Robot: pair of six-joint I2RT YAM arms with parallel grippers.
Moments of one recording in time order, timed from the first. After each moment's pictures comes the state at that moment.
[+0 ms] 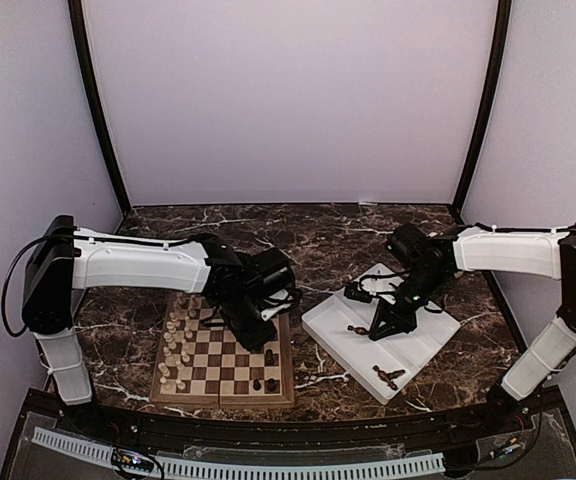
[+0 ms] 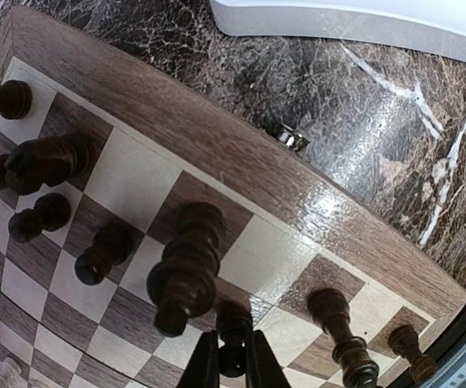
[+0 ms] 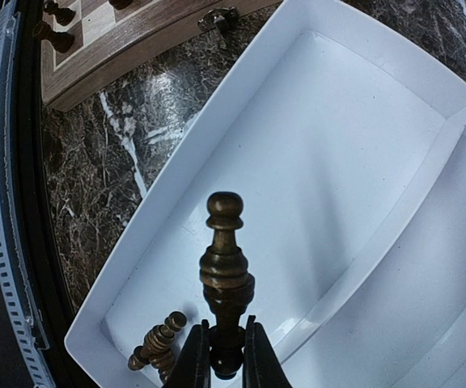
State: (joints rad) left arm -1.03 1.86 1.37 -0.90 -0.04 -0.11; right arm 0.60 1.56 1.00 -0.82 -0.51 -0.63
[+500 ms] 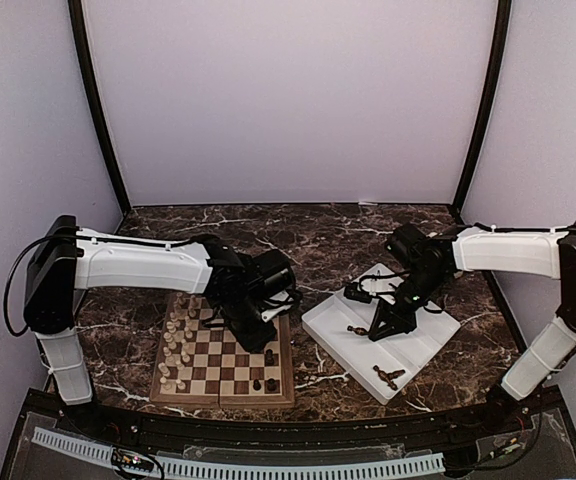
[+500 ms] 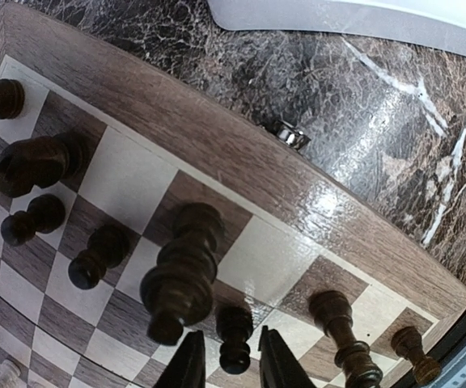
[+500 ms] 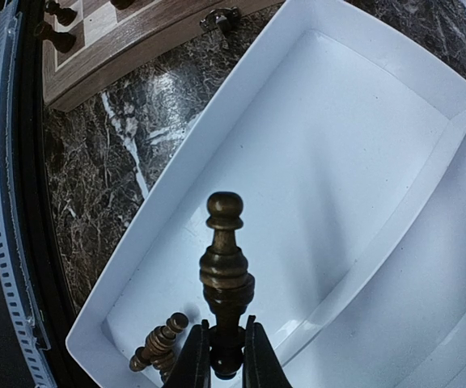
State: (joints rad) left arm -1.03 1.87 1.37 -0.90 -0.04 -0.10; right arm 0.60 1.57 1.00 -0.82 -0.51 -0.63
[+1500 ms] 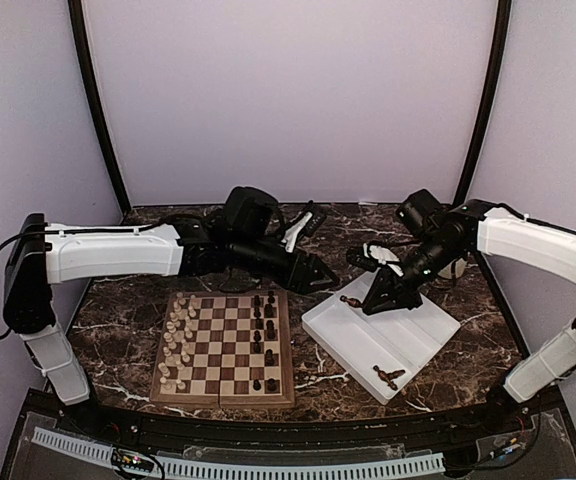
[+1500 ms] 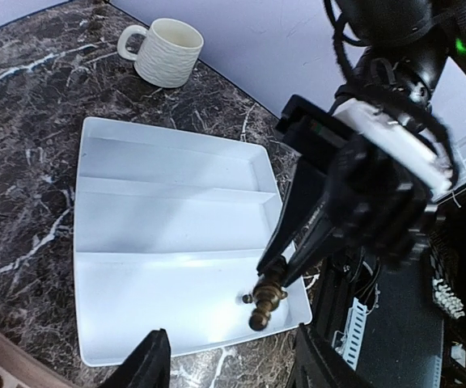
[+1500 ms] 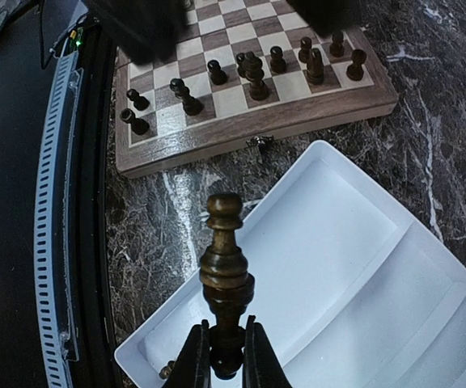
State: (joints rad) left arm -0.95 1.71 1.35 -0.19 0.39 -0.34; right arm 0.60 1.45 1.13 -0.90 -0.64 -0.67
